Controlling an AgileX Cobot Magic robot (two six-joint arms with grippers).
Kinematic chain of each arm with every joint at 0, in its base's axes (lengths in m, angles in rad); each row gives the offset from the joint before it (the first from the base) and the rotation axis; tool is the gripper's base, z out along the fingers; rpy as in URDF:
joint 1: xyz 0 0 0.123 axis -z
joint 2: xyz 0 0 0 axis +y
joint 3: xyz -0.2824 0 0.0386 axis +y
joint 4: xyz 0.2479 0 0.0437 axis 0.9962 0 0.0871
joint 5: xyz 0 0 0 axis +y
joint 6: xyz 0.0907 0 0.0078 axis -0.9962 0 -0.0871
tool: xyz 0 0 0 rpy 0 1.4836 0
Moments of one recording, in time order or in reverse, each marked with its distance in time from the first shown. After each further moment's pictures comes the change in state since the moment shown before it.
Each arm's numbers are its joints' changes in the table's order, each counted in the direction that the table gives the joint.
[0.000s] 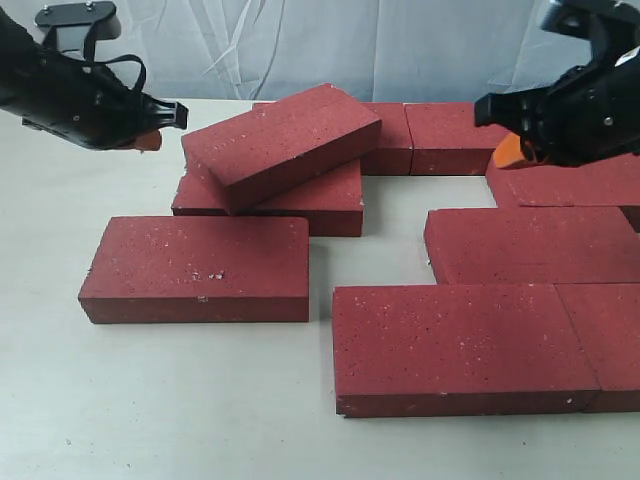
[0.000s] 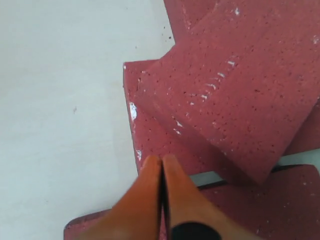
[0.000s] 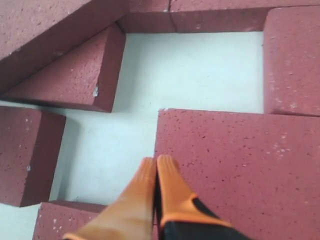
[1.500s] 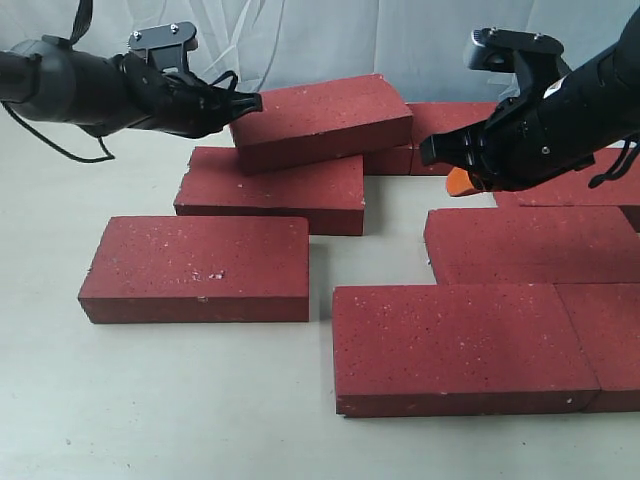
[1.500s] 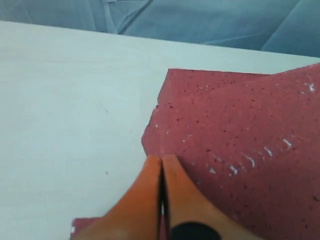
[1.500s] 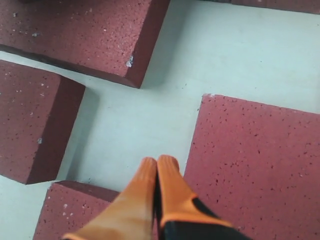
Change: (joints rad) left arm 0.107 0.452 -0.300 -0.187 -0.434 0.000; right arm -0.112 0.078 -0.002 -0.008 -0.033 0.035
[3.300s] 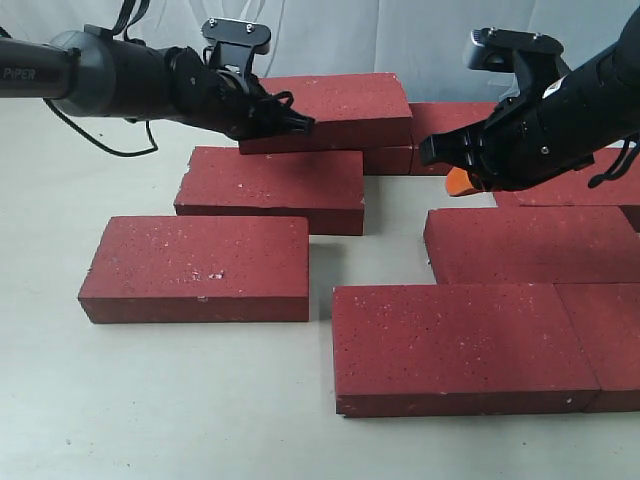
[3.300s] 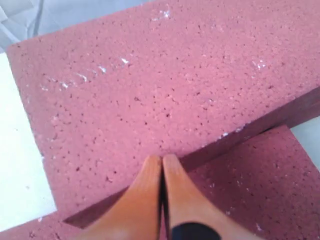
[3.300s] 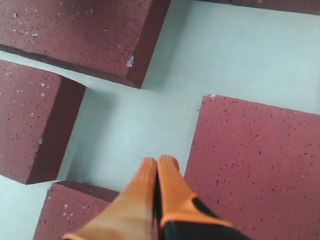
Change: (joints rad) left arm 0.121 -0.021 -0.053 0.251 0.112 0.000; right arm -0.002 0.000 0.000 0.000 0.000 0.000
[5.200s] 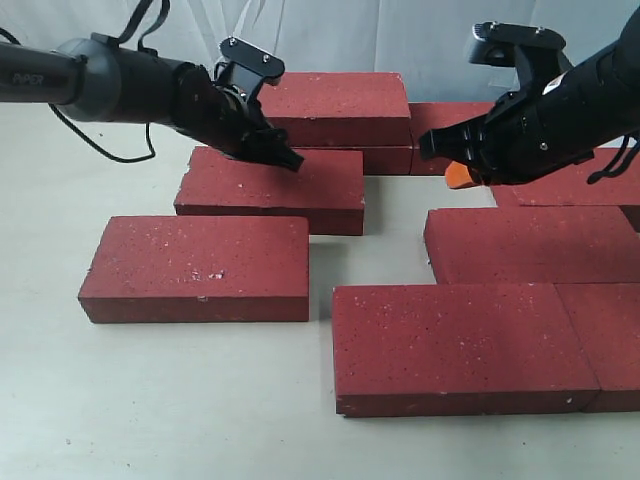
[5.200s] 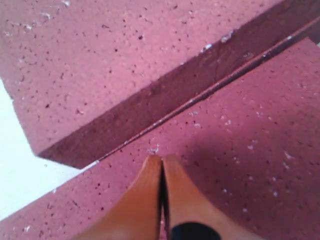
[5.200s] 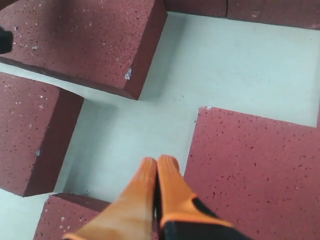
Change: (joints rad) left arm 0.000 0.006 0.000 0.244 0.127 0.000; right arm 0.000 0.000 0.000 0.000 -0.038 0.002
